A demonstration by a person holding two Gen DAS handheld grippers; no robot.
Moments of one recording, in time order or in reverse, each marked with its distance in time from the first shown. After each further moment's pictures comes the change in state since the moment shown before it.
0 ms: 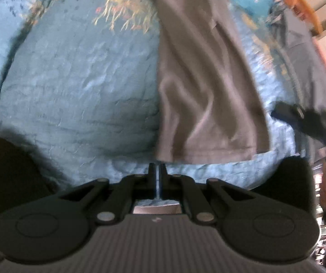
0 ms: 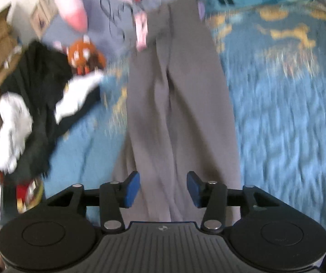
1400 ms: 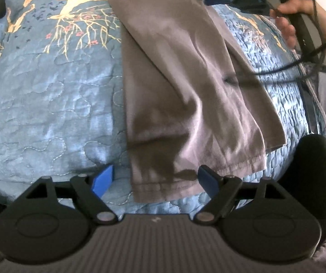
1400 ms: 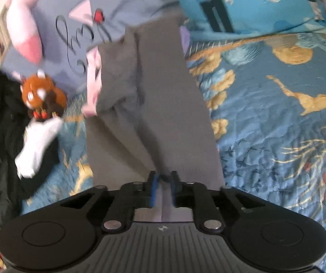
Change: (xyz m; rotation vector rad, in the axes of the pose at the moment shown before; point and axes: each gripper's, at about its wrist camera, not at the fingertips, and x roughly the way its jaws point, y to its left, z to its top) left arm 0.035 -0.027 -0.002 0.251 0.020 0.063; right arm 0.094 -0.026 0.141 0.069 -0.072 -0.129
